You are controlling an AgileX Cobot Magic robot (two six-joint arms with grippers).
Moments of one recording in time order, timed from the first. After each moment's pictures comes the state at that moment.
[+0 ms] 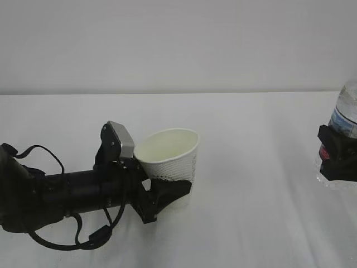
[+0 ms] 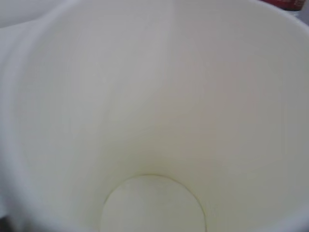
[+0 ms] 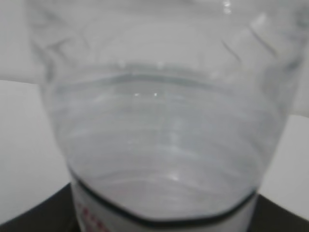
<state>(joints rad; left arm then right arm) -0.46 2.13 -0.70 0.72 -1.15 -0.34 0.11 1.54 -0.19 -0.03 -1.08 -0.07</state>
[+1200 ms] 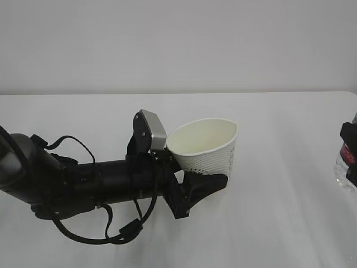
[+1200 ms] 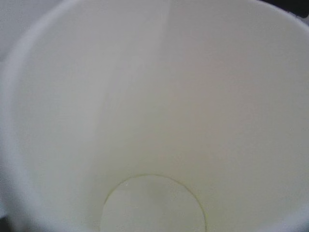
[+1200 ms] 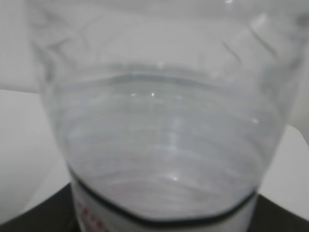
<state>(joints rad) -0.59 2.13 -0.83 0.73 -1.15 -0.39 0.11 1.21 -0.13 -0.03 -0.84 -0.07</state>
